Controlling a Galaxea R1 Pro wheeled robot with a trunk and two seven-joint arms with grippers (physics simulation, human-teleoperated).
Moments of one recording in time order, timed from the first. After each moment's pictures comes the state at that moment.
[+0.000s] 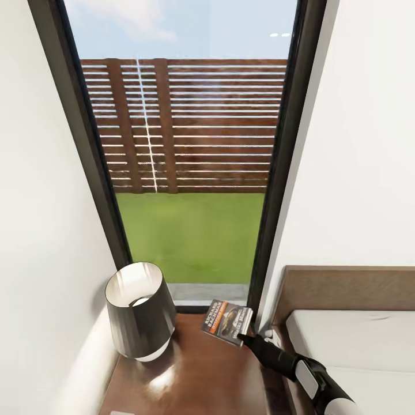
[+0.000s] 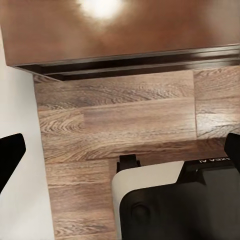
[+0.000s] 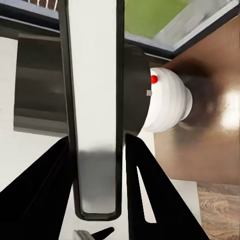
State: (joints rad) left arm -0.42 0.08 -0.56 -0.06 0.46 -0.01 -0.07; right arm -0.54 0.00 -0.36 -0.38 -0.26 0.46 0.83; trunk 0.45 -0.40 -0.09
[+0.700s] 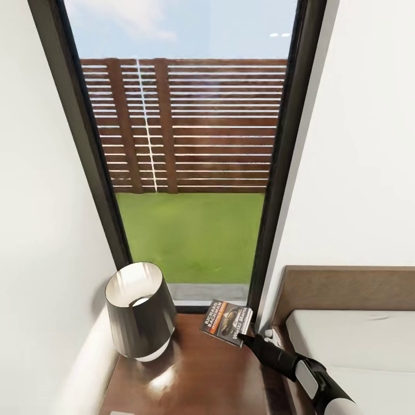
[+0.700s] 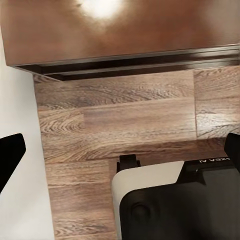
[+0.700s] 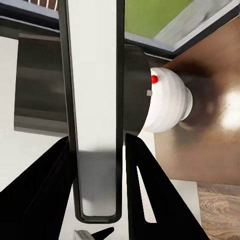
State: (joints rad) left arm -0.42 0.08 -0.56 -0.06 0.46 -0.01 -0.07; right arm -0.54 0.00 -0.36 -0.38 -0.26 0.46 0.83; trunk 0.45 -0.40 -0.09
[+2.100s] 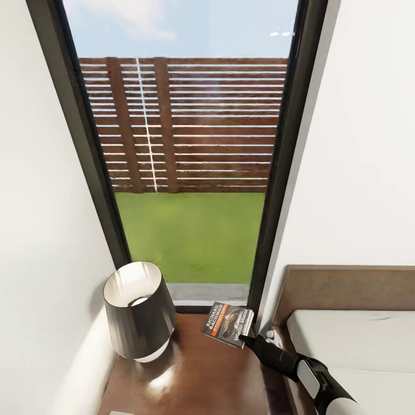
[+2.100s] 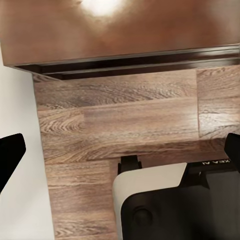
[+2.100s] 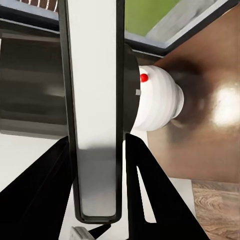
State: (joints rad) left arm -0.42 0.08 -0.56 -0.05 0.47 0.01 -0.07; right arm -0.54 -0.01 -0.35 -0.38 -0.26 0.48 0.81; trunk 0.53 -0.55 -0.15
